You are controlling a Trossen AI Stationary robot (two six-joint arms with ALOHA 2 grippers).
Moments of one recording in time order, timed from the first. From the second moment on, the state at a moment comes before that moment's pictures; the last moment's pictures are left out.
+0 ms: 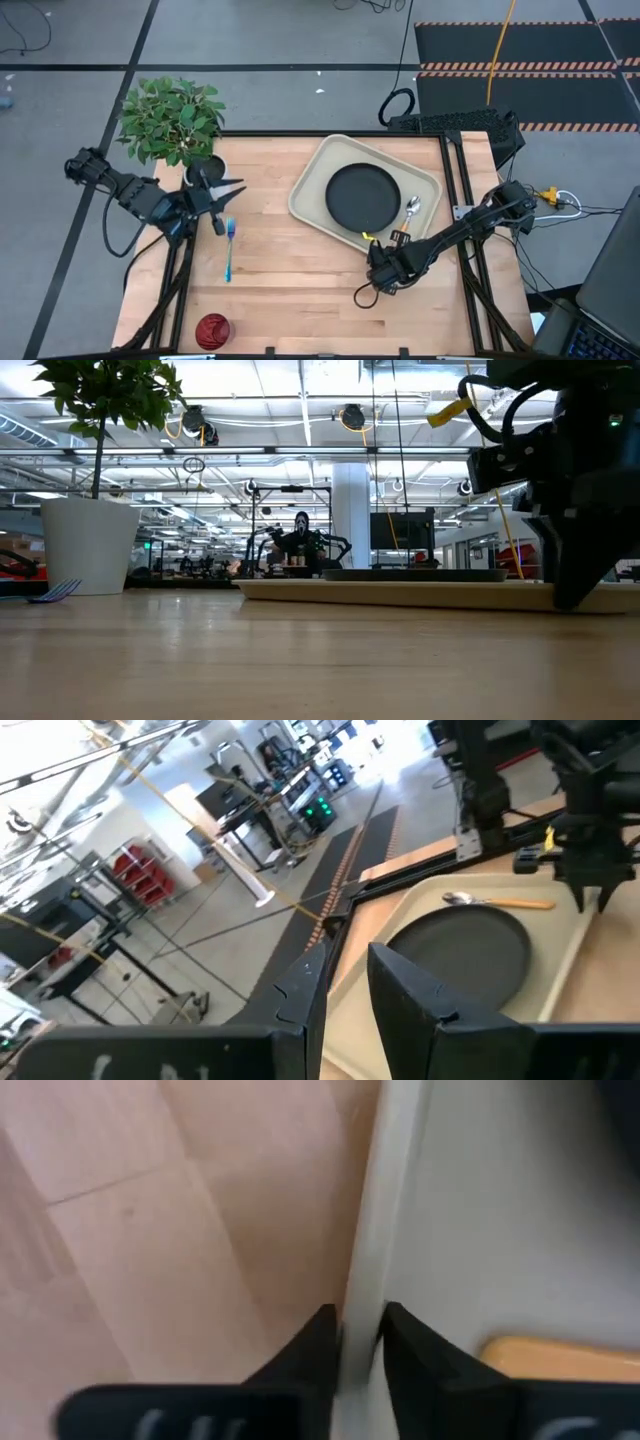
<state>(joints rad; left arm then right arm) -0.50 0.71 0.84 -0.28 -0.91 0.44 0.47 1.71 0.94 -0.74 0.19 0.79</state>
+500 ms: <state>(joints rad) -0.42 0.72 0.84 -0.26 -0.89 0.23 0.50 1.72 0.95 -0.65 0.20 0.64</state>
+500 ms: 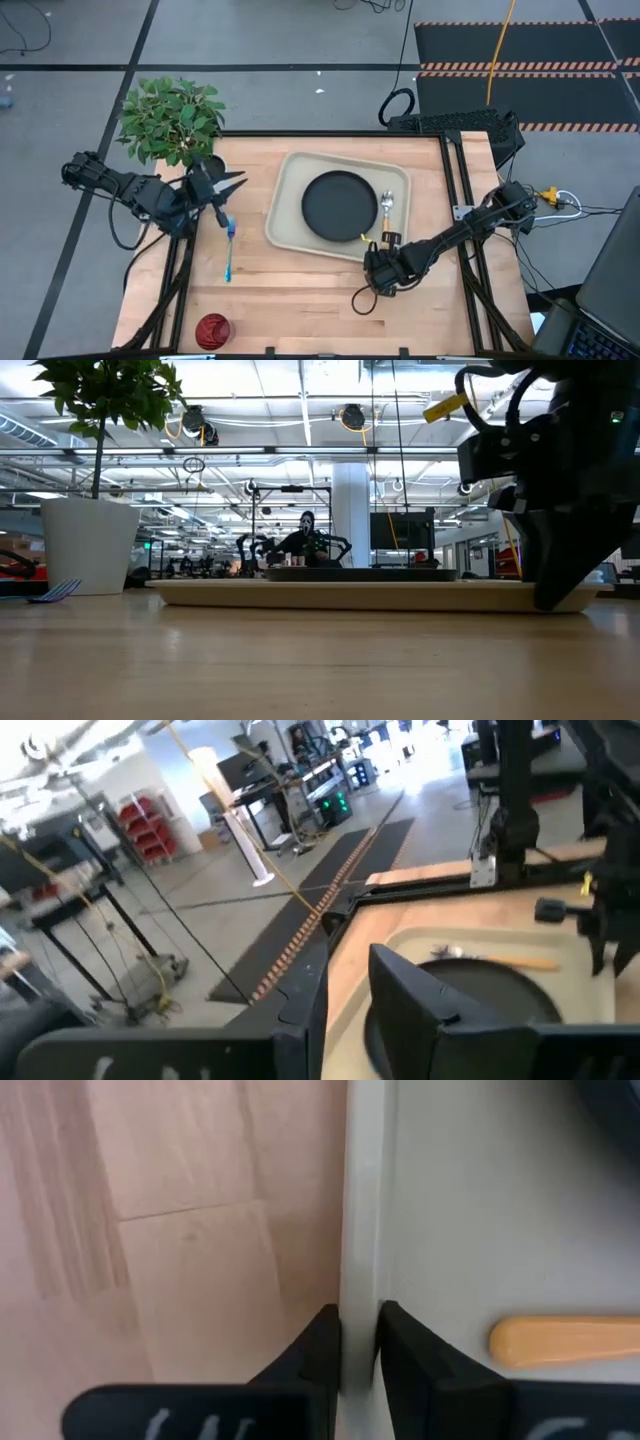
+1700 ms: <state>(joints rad) -0.43 0.90 0.73 -0.04 -0.89 -0.17 0.73 1.72 0.94 -0.59 0.23 0.69</state>
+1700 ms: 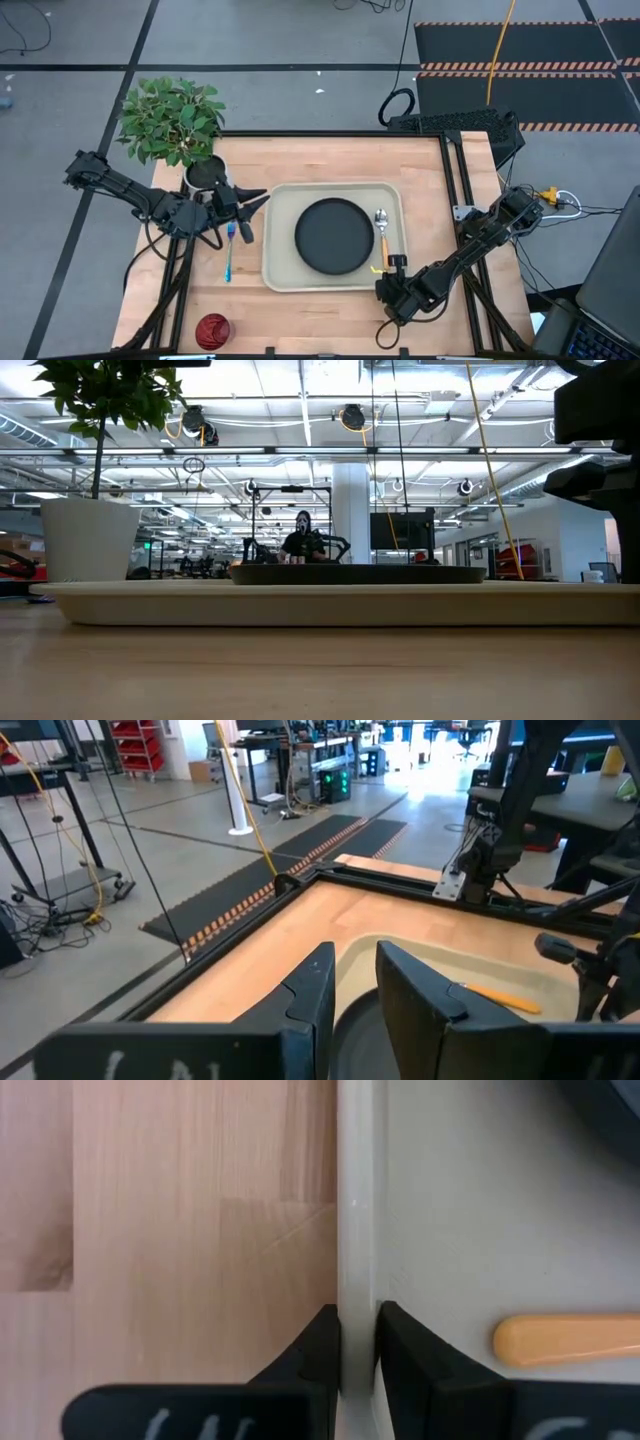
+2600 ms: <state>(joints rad) -0.43 0.90 0.73 -0.02 -0.89 -0.13 0.73 1.71 0.94 -0.54 0.24 0.78</state>
